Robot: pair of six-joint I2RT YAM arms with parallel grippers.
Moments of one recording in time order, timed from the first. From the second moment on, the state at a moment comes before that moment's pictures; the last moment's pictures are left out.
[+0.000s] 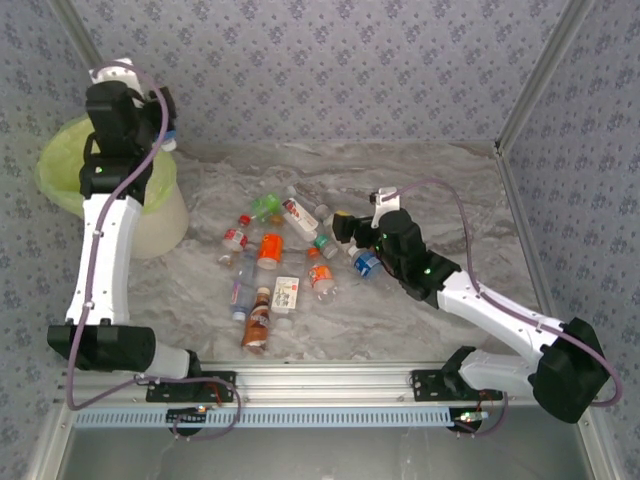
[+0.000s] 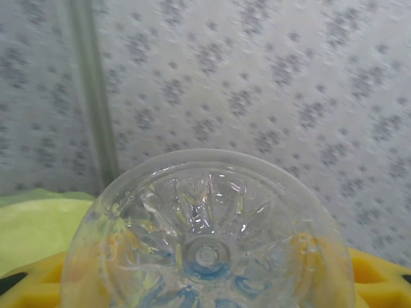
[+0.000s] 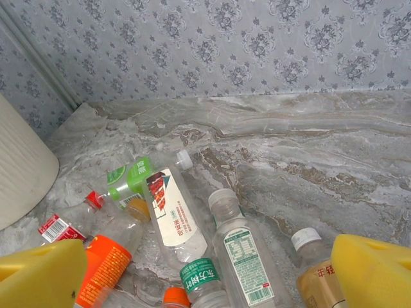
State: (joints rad) left arm -0.02 1.42 1.75 -0.48 -0.21 -0.15; right arm 0.73 1.15 0.79 0.05 0.30 0.37
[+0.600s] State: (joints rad) left arm 0.25 1.58 1.71 -0.58 -0.29 -0.25; right arm 0.73 1.16 0.80 0.00 0.31 0.37
